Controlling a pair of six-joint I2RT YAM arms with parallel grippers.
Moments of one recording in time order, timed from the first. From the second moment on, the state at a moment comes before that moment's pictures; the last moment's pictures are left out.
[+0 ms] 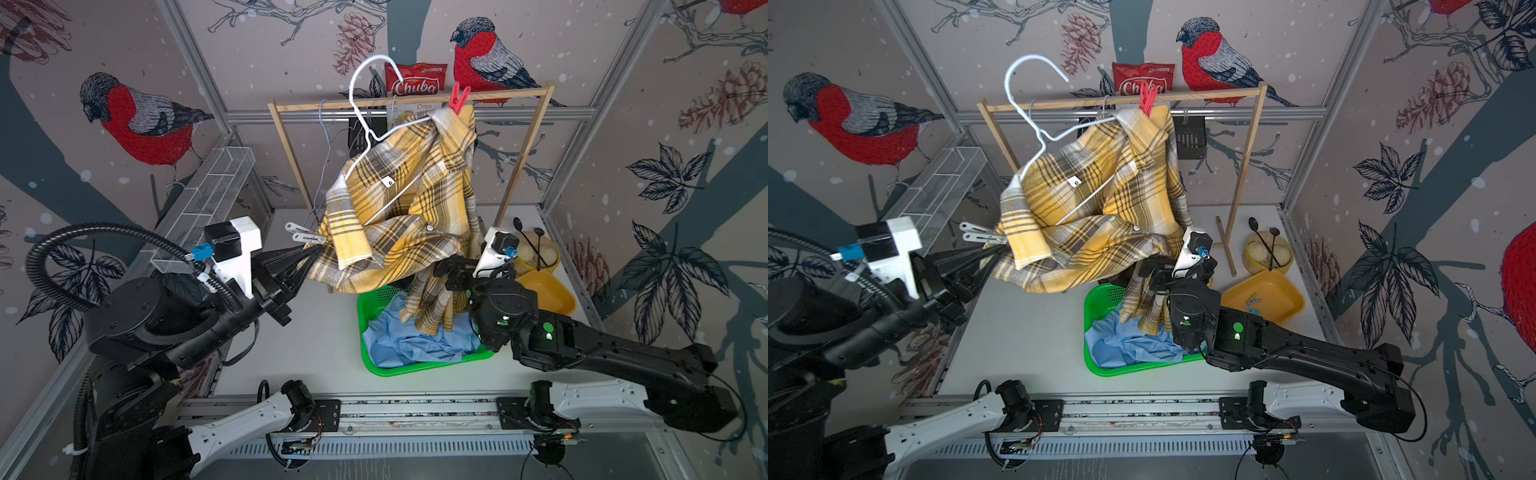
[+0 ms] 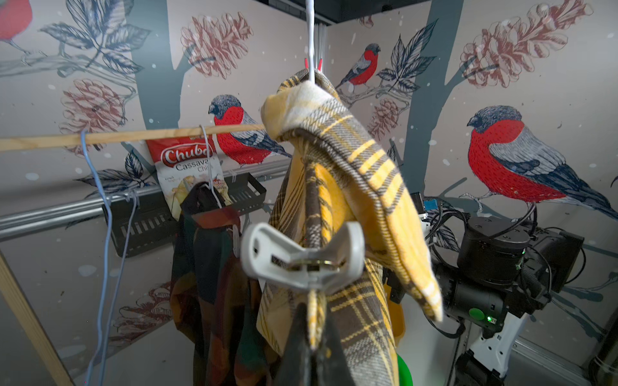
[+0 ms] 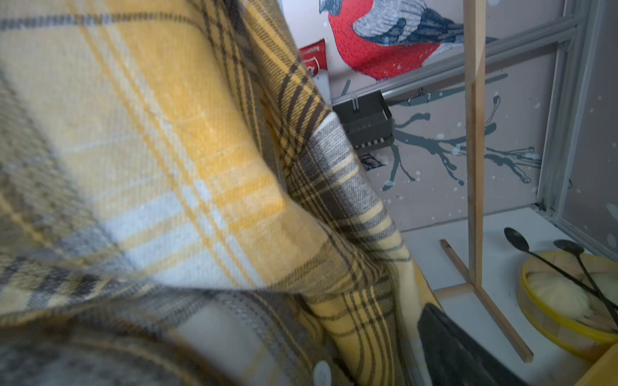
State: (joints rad) left arm -0.88 0.78 1.65 -0.79 -0.02 -0.03; right arm 1.34 1.07 1.09 -0.11 1.14 0.38
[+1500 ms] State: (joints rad) left arm -0.88 0.77 1.47 -0.79 -0.04 -0.10; right arm 0.33 1.34 1.08 -0.24 0.03 0.58
